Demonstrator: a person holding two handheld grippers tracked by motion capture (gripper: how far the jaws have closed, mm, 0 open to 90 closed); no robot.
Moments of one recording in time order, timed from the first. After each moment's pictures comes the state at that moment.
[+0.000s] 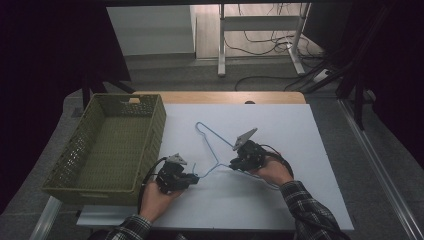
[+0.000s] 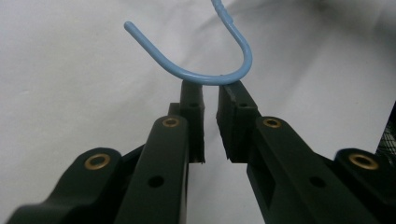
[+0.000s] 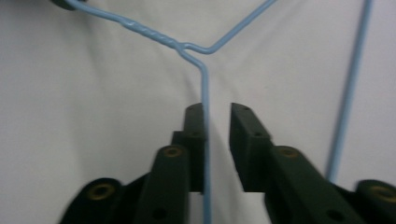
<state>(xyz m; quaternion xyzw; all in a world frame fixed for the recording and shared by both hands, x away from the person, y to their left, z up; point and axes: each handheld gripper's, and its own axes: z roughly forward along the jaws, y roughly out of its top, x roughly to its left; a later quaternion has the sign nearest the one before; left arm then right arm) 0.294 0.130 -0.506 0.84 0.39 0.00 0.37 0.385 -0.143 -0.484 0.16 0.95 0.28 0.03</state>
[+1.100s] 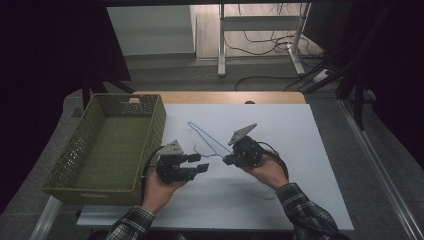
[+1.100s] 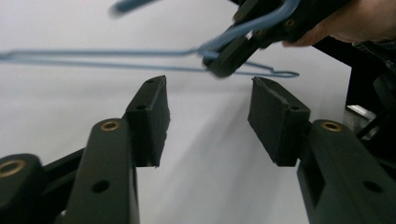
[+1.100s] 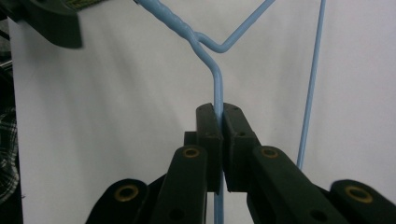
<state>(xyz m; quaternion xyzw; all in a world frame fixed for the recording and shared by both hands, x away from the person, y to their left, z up) 0.300 0.122 -0.465 0.80 0.31 0.05 0.51 0.364 -0.126 -0.445 0.19 0.93 0.32 0.04</state>
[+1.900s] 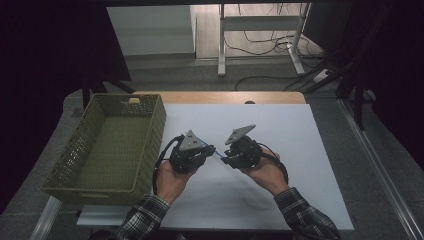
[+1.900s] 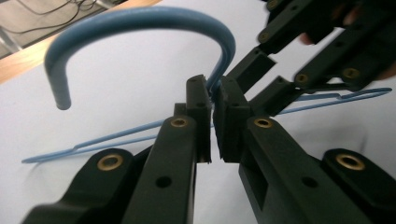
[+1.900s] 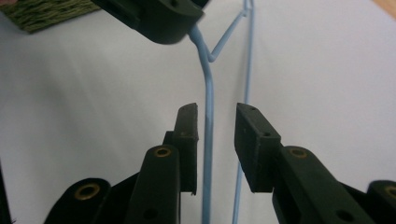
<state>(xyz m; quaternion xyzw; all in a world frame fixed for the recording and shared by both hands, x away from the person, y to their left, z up) 0.307 0.084 -0.429 0.83 0.32 0.16 0.43 0.344 -0.115 -0.424 0.22 0.92 0.31 0.11</state>
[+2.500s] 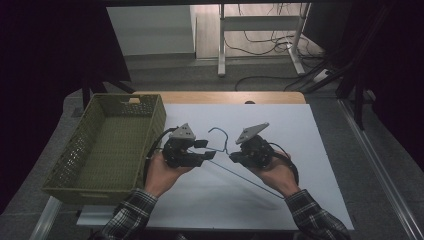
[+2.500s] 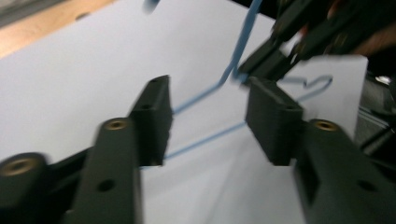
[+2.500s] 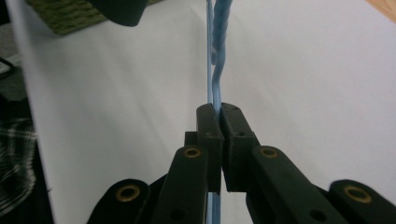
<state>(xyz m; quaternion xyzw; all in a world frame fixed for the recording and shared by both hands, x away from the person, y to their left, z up) 0.319 0.110 -0.410 0.85 0.27 0.06 0.44 0.337 -0.144 -0.404 0.21 0.92 0.33 0.08</state>
